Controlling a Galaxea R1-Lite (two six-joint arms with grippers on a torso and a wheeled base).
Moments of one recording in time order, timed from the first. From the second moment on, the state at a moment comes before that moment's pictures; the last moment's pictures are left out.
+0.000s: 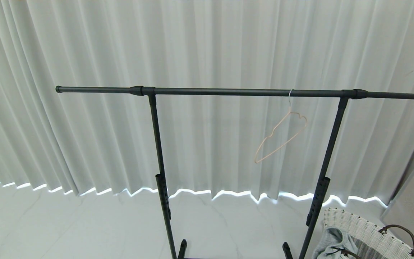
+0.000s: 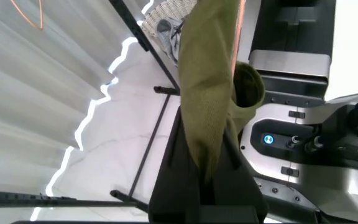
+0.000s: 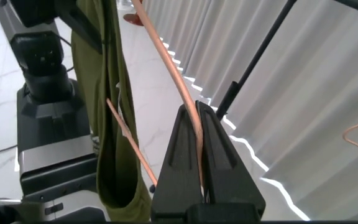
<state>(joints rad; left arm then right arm) -1.36 1.05 -0.53 -0.03 0.14 0.20 1.62 1.13 -0.25 -0.85 -0.44 -0.11</state>
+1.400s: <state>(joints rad) -0.97 1.08 -0.47 -0.06 0.20 0.09 1.59 1.25 -0.28 -0.80 -0.45 0.12</state>
